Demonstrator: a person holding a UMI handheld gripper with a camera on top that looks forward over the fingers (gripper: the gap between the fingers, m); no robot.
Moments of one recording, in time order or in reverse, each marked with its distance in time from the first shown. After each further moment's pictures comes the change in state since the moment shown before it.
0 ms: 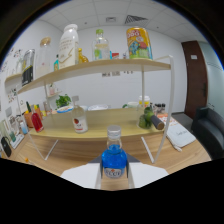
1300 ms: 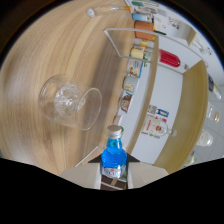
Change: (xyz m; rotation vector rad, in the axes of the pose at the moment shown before) arm -0.007 0.019 0.032 -0.071 0.242 -1.883
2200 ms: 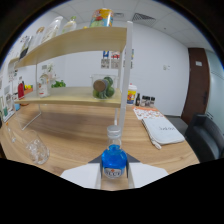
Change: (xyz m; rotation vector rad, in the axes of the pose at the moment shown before) arm -0.093 0.123 0.006 0.037 -0.261 1.737
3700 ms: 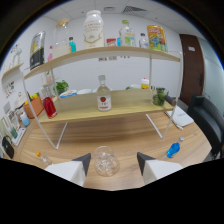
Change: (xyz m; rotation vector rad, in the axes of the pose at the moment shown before) arm -0.204 -0.048 -0.066 -0.135 0.037 0.168
